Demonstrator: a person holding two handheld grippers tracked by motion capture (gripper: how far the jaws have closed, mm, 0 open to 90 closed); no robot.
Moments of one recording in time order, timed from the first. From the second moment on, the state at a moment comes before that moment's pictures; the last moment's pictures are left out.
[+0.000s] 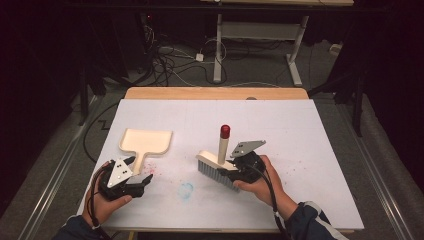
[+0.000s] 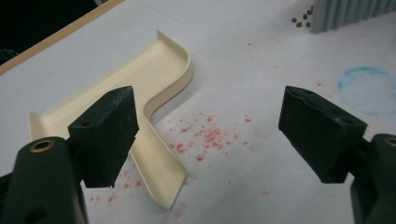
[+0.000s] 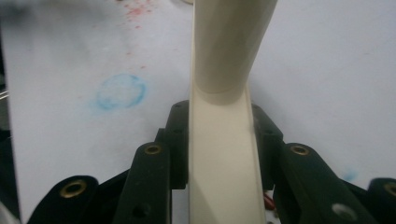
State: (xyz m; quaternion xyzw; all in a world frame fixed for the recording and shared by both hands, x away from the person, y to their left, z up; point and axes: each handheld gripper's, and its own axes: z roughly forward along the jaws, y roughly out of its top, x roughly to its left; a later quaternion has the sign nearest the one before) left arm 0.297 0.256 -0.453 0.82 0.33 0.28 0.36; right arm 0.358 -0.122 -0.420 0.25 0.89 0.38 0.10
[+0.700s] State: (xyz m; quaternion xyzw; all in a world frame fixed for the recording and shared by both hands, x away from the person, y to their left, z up) left arm 0.298 0.254 -0.456 0.83 0.32 0.27 0.36; right arm 0.358 -0.074 -0.426 0.35 0.81 0.46 0.08
